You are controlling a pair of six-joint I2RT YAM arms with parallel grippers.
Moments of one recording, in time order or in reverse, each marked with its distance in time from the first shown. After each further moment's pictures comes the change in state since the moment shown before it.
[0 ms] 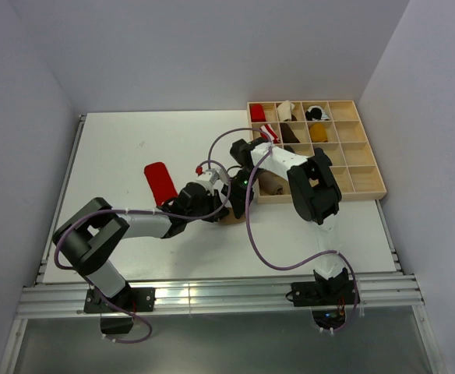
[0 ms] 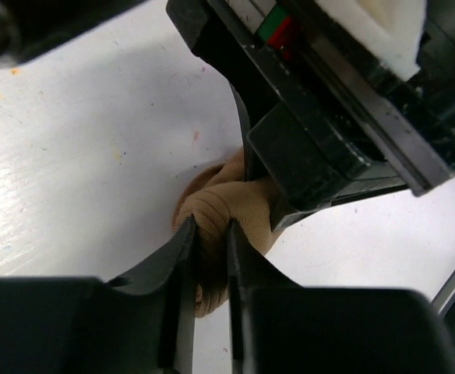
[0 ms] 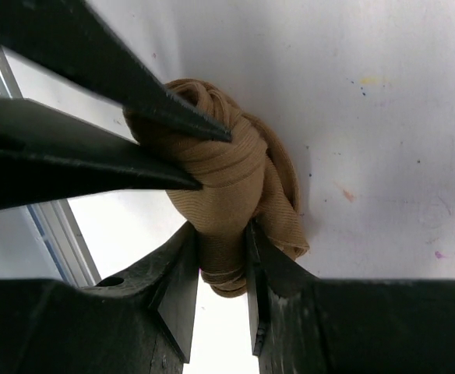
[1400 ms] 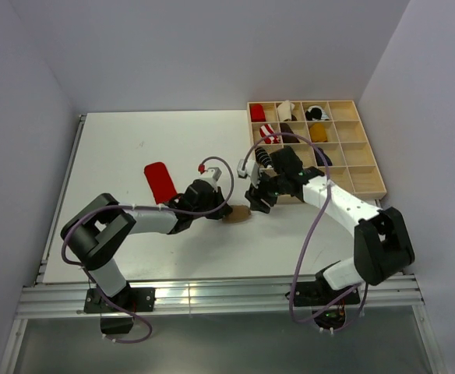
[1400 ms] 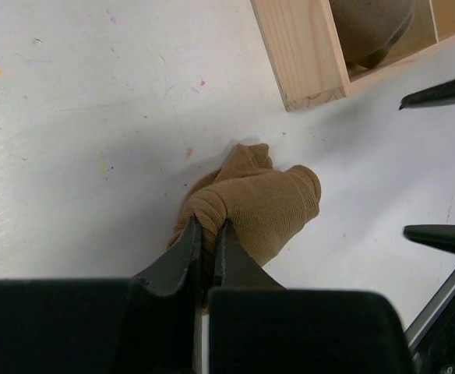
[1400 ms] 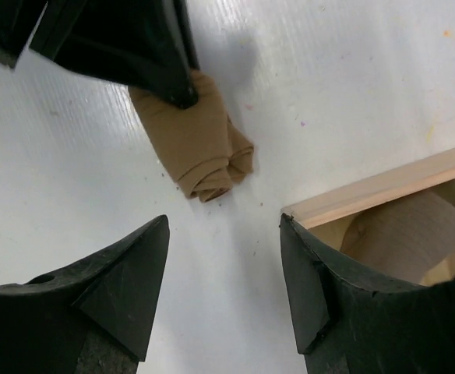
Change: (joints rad) left arm -0.016 0.064 0.079 -0.058 -0.040 -0.099; right arm -0.104 -0.703 -0.631 0.608 0.120 0.104
